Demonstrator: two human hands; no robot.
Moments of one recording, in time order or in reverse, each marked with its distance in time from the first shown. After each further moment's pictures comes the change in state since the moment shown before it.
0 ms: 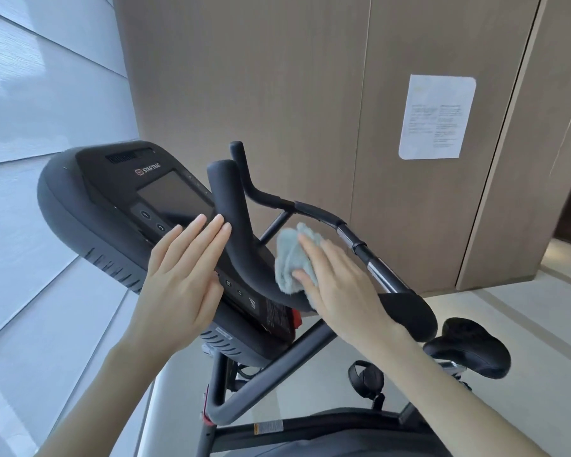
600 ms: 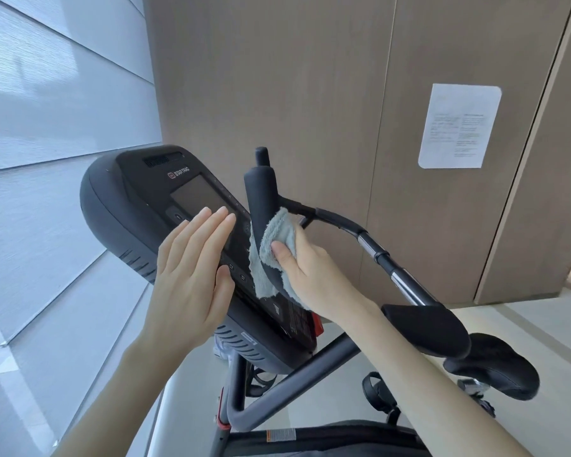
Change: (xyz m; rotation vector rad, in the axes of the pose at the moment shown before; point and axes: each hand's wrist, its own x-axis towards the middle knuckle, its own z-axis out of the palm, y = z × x) left_hand -0.001 -0.012 -0.015 -0.090 0.156 -0.117; right_hand 0.060 -0.038 0.030 0.673 -0.302 0.303
